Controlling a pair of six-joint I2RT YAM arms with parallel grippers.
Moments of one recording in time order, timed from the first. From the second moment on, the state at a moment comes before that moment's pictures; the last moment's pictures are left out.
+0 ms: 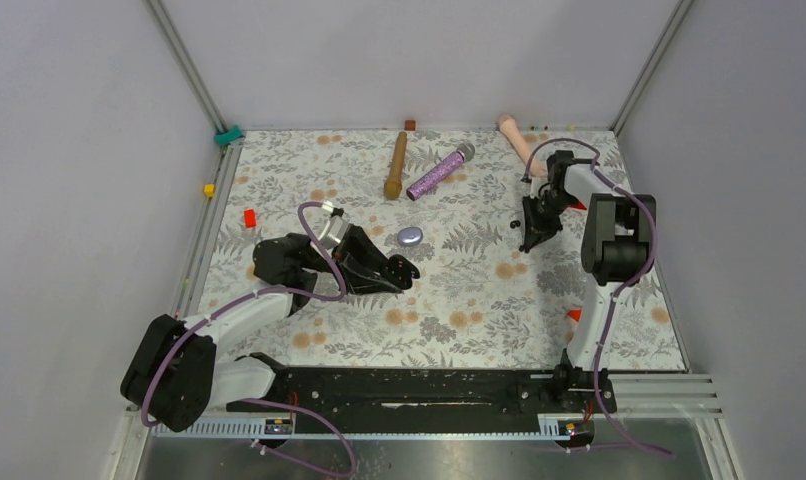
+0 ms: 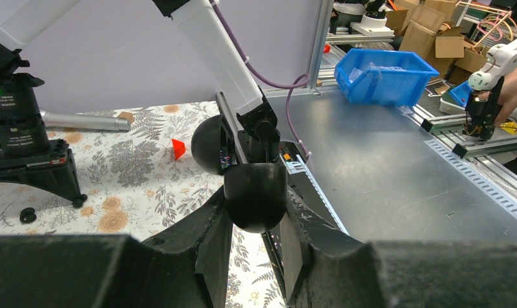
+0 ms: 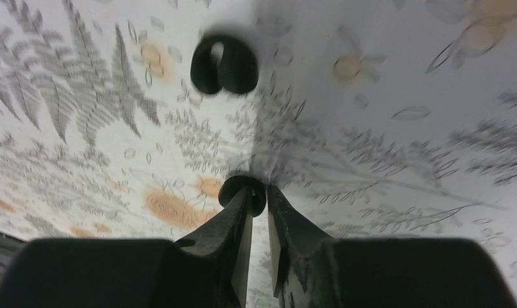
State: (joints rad) left arm -0.50 1.20 0.54 1.39 1.32 -0.76; right arm -0.03 2.11 1.54 -0.95 -0.28 -0.16
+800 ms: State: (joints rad) left arm -0.50 1.20 0.54 1.39 1.32 -0.76; right arm 0.12 1.89 1.36 -0.97 -0.34 -0.19
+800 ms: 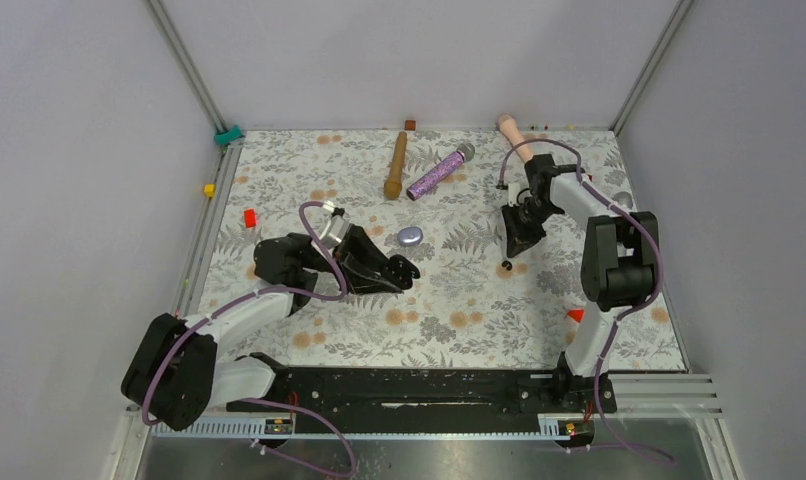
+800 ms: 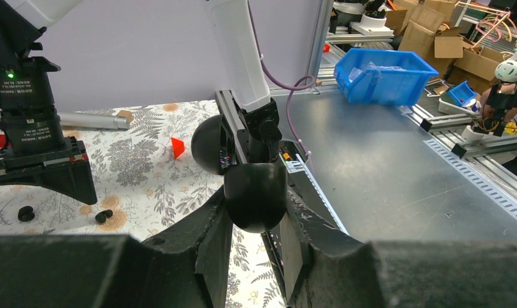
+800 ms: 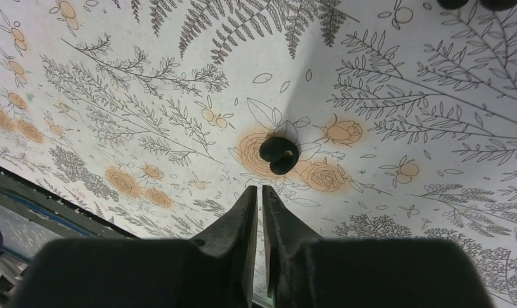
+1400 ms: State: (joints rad) left arm -0.50 1.22 0.54 1.39 1.32 -0.76; right arm 0.12 1.99 1.46 -0.99 -0.26 -0.46
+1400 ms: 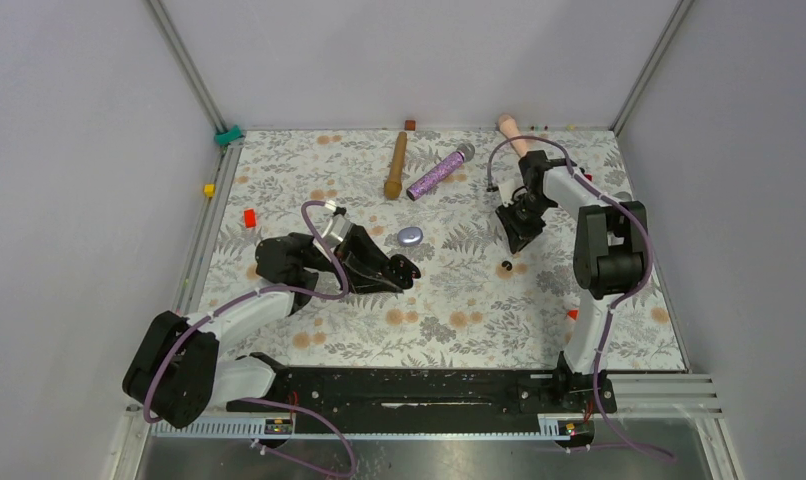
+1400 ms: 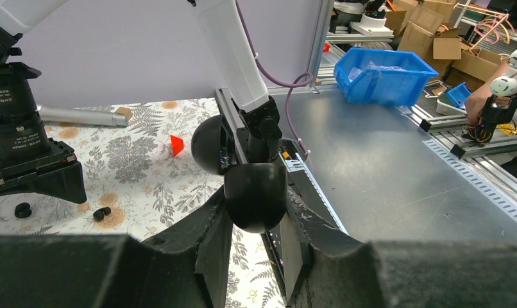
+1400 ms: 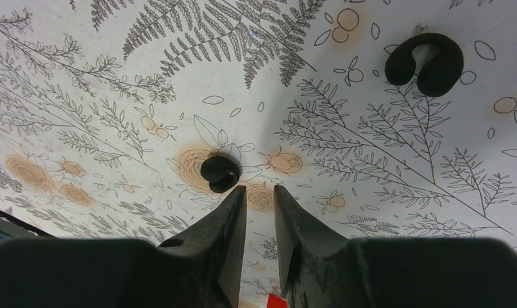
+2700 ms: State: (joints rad) left arm -0.50 1.22 0.54 1.39 1.32 -0.76; right arm 0.24 1.97 1.38 -0.96 -0.13 -0.46
